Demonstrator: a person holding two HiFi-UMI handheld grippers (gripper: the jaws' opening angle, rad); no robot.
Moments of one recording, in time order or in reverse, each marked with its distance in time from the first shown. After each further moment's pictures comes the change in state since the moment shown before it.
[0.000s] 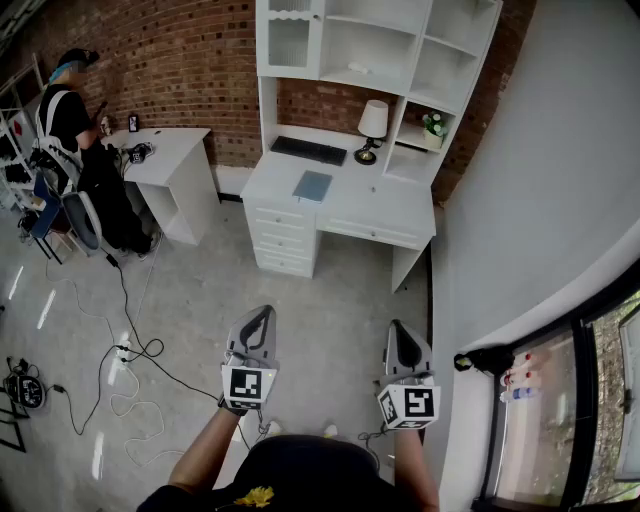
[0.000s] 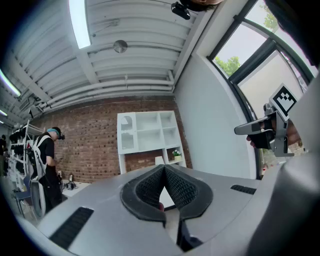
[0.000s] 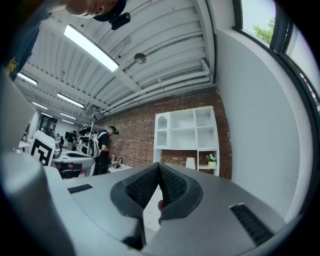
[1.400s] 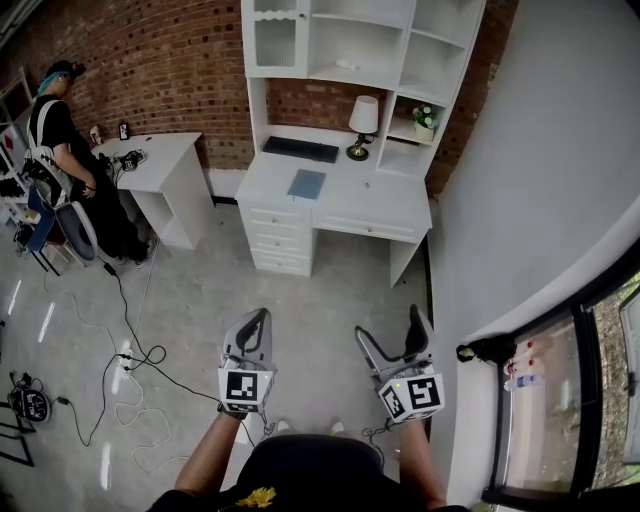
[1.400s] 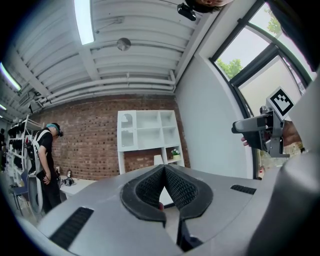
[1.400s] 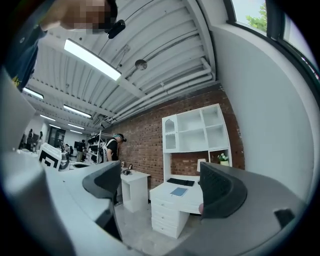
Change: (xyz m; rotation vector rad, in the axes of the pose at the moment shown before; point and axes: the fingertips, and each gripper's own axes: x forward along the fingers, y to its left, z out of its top) left arm -0.006 0.017 -0.006 -0.037 0.011 -0.011; right arm 0.018 0.028 0.017 0.062 -0.060 0.122
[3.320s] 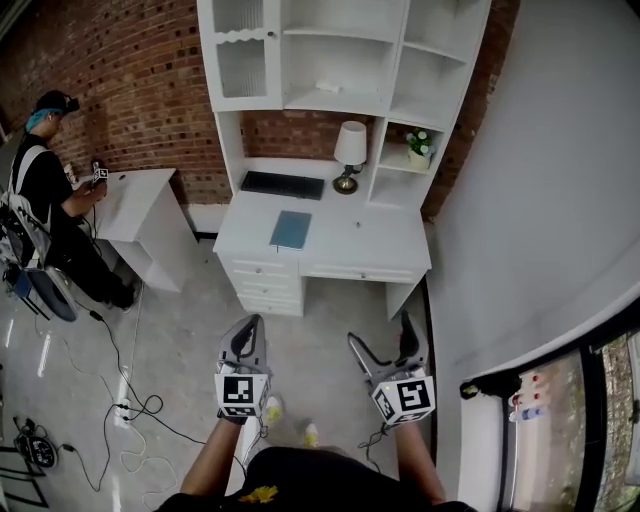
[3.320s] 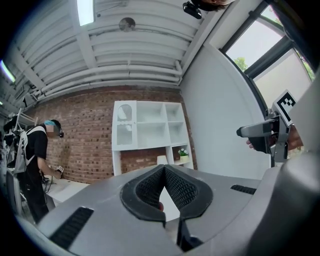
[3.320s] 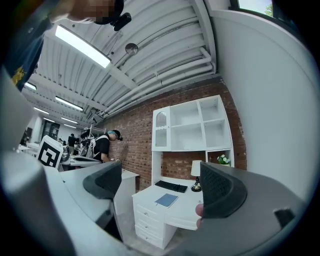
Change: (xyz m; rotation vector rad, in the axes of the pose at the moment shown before) left arm 0.251 0.086 -0.007 -0.023 0.010 -0.004; right arm 0.220 -0.121 -0.028 -0.030 0.029 -0.047
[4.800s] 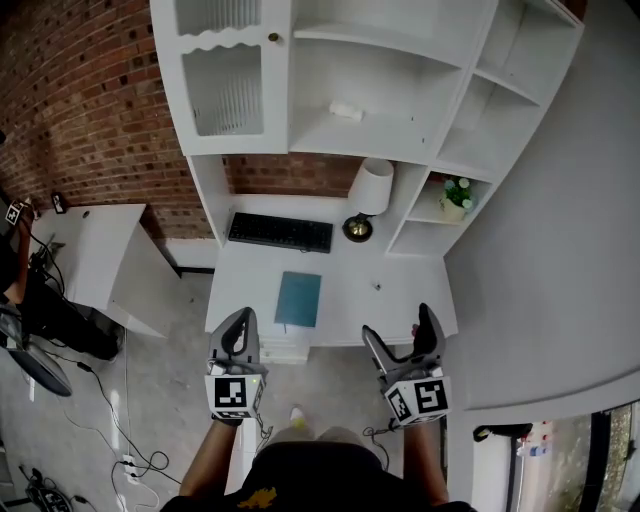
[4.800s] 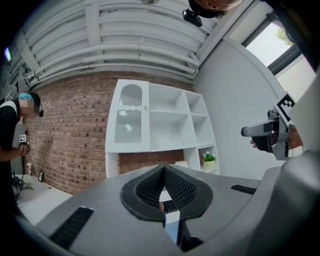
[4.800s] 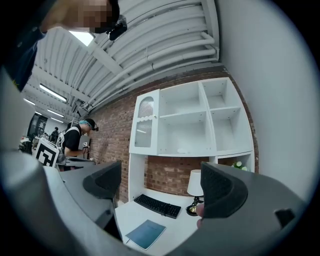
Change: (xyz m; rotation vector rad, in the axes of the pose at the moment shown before) left arm 0.367 0.228 -0.015 -0.035 -0.053 -0.038; right arm 0.399 -0.105 -0.005 -0.027 -0.003 -0.108
